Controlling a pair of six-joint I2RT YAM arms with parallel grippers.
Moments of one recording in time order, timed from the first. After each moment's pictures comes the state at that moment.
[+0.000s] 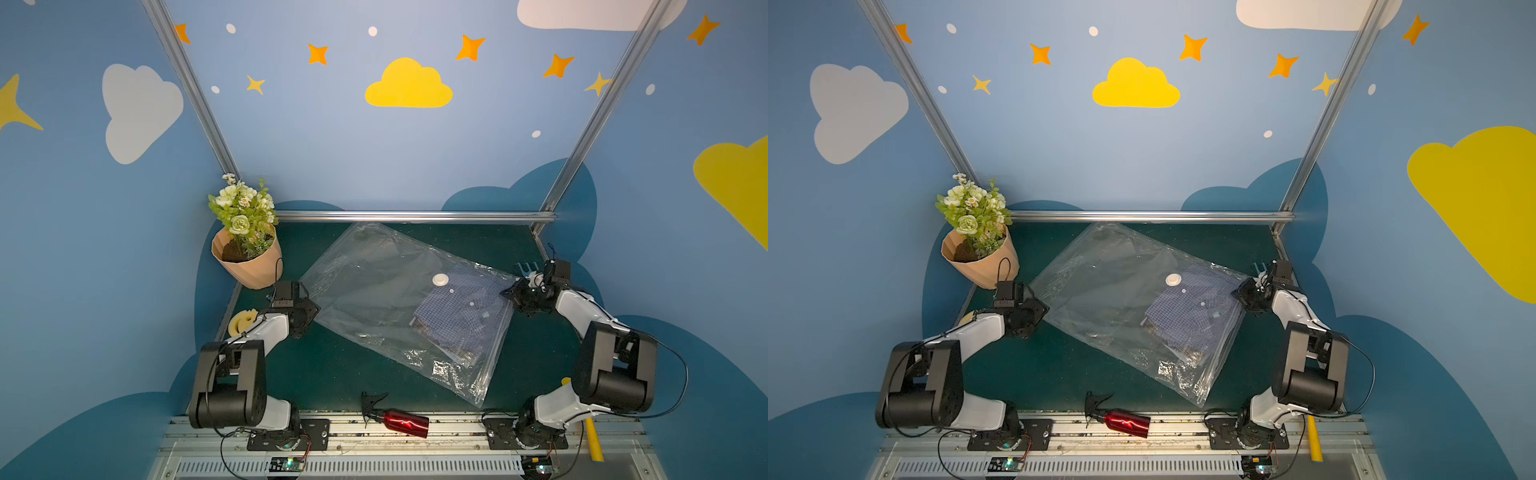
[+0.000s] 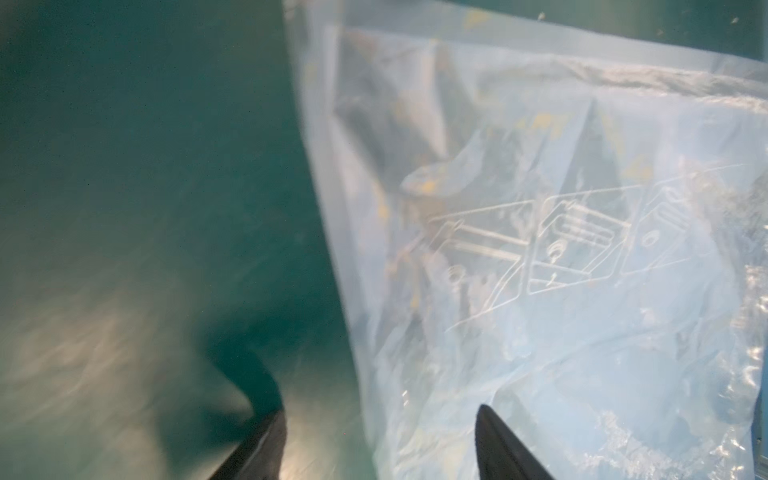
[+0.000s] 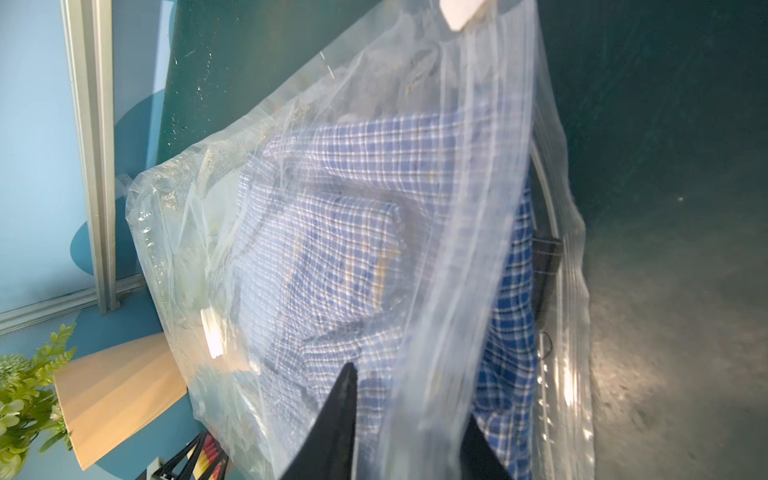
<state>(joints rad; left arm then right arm) 0.06 1.48 0.67 -0.20 0.07 -0.93 -0.19 1.55 0.95 -0.45 -0.48 0.61</state>
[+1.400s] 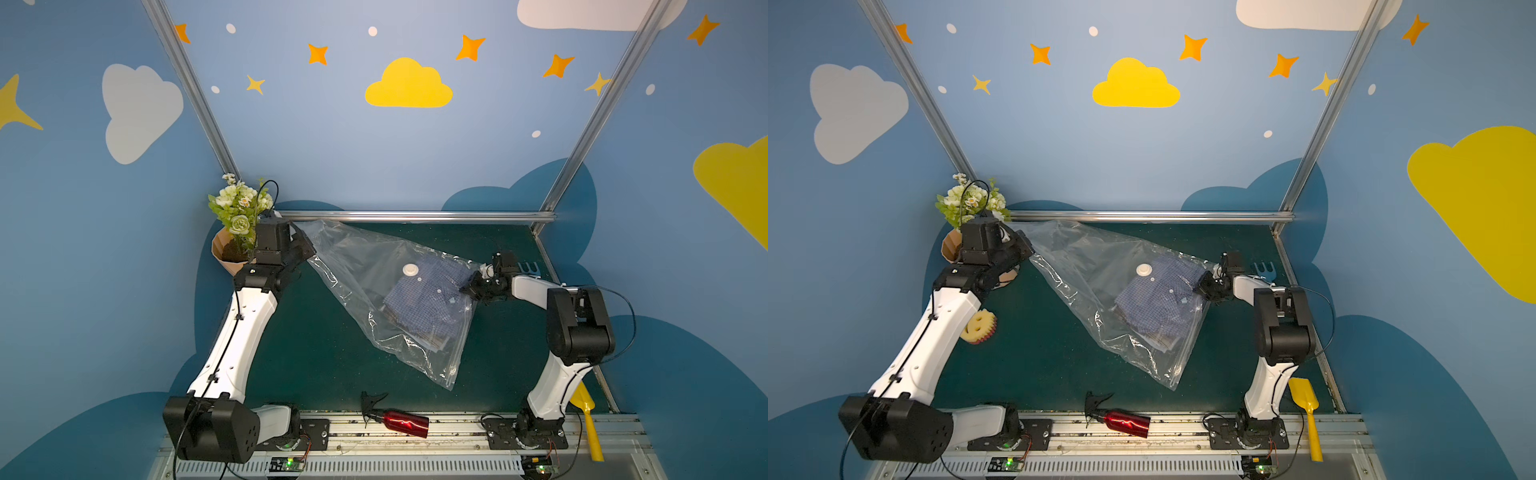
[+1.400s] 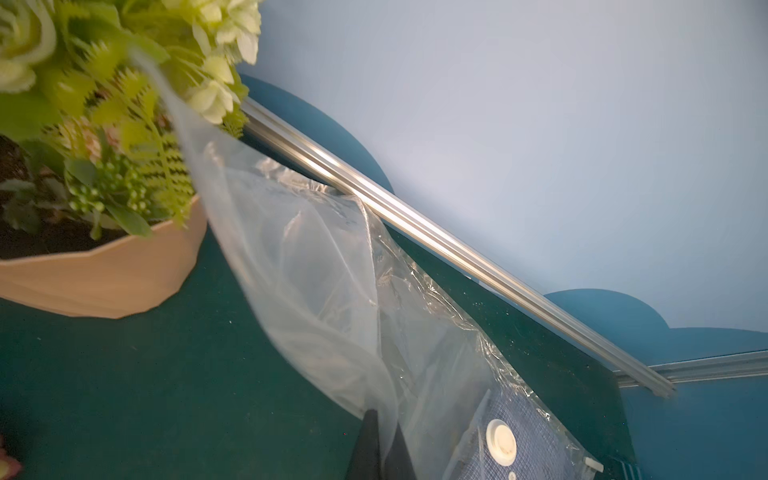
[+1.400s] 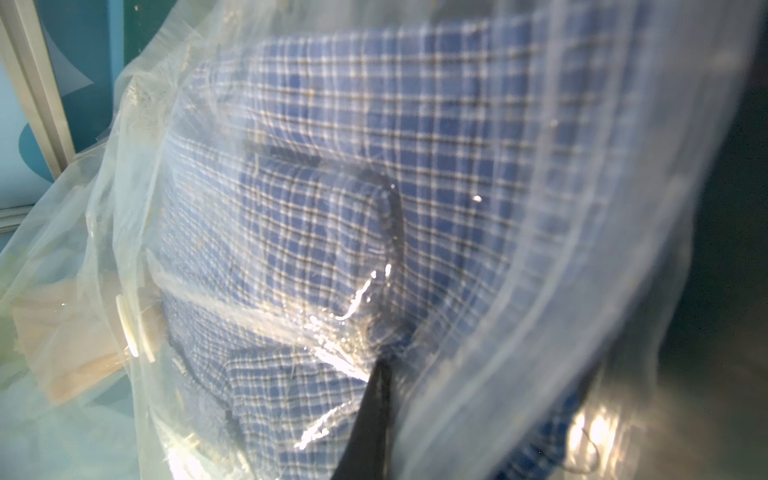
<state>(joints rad) -0.04 1.29 1.31 -0.52 -0.02 -0.58 0.14 1.90 1.13 -0.26 -0.50 0.73</state>
